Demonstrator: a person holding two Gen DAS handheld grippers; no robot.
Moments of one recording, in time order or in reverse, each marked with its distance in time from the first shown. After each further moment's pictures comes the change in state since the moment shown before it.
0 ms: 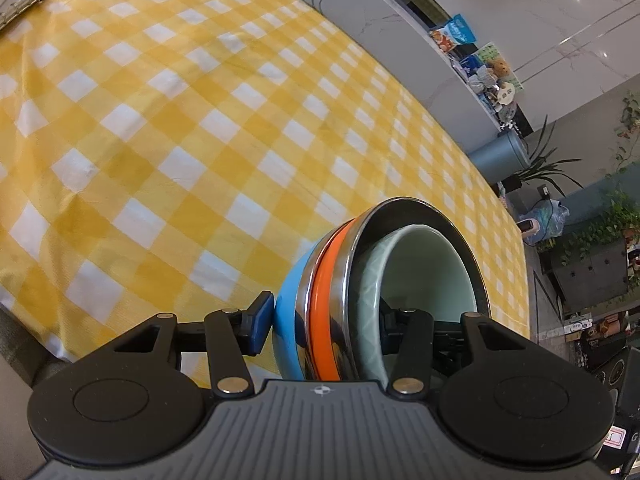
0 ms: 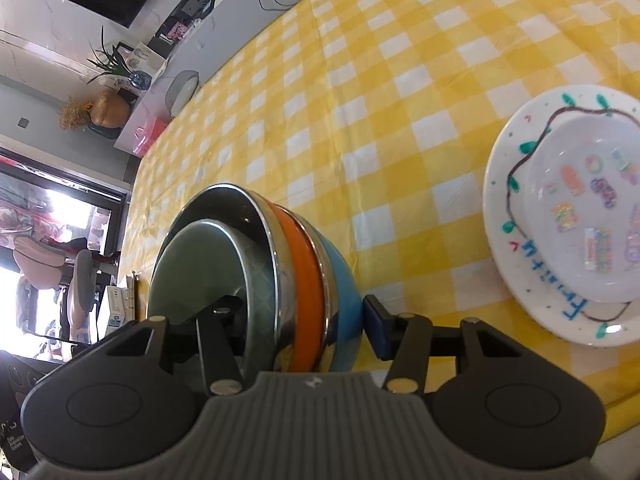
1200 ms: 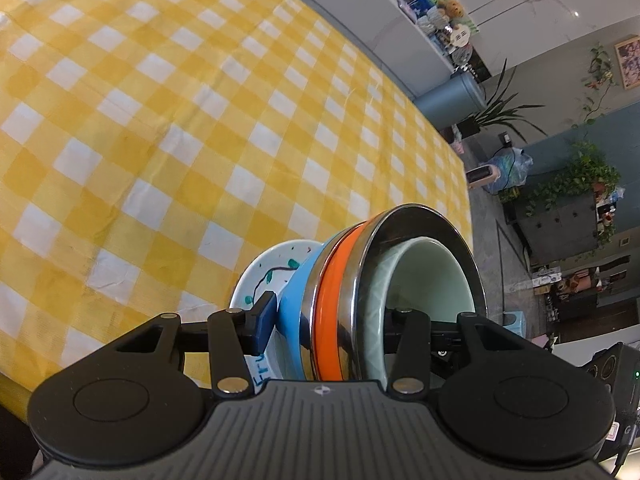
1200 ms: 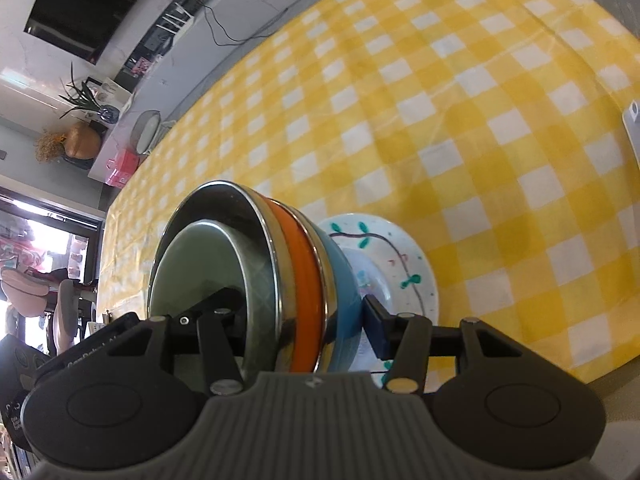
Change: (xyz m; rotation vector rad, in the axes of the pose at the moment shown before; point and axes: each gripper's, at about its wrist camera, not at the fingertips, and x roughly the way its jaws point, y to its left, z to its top) left arm 0.091 -0.128 -0.043 0.037 0.143 -0.100; right arm -0.109 -0.113 0.065 0.065 -0.016 -0.081
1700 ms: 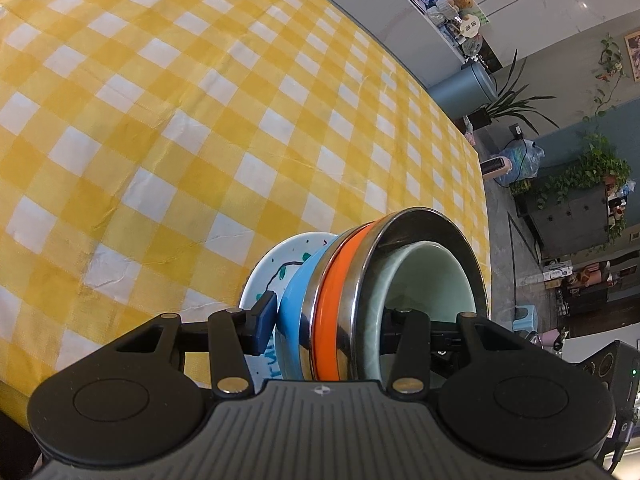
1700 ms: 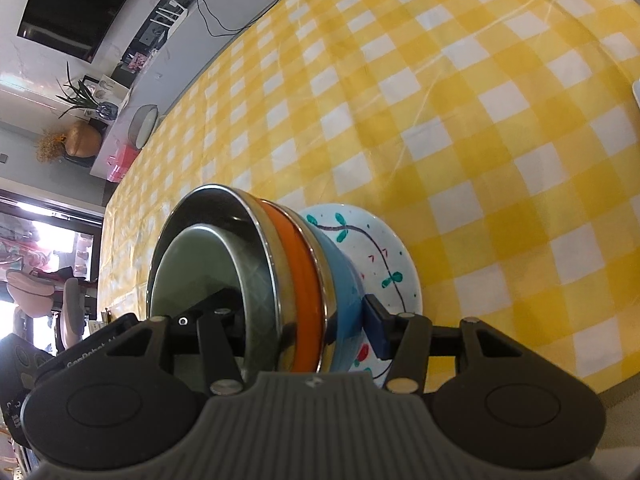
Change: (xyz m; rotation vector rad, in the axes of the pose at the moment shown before) left arm 0.008 0.005 -0.003 0.009 0.020 0.031; right arm 0.014 -0.019 0.004 0.017 0.031 0.032
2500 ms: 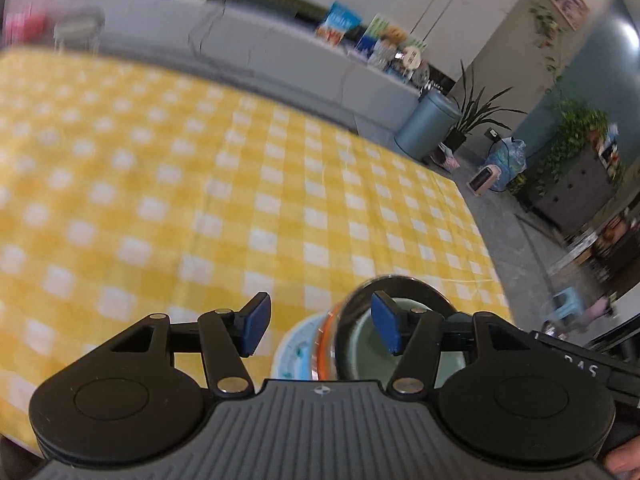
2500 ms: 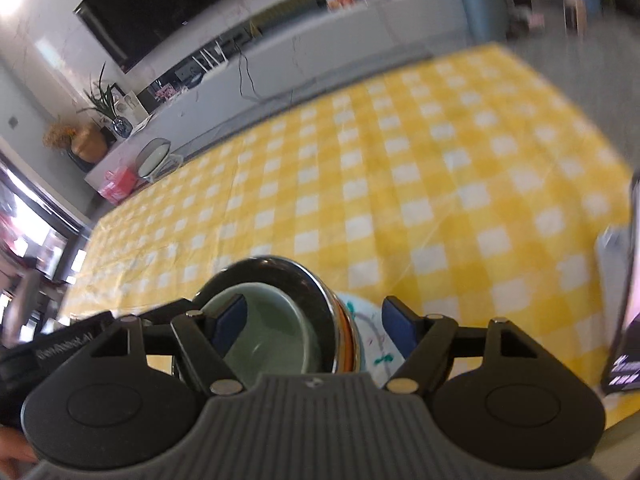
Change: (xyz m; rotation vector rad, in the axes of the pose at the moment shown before) left arm -0.071 -0.041 -0.008 0.359 -0.271 0.097; right arm -0.051 0.067 -0.025 -0.346 -0.340 -0.151
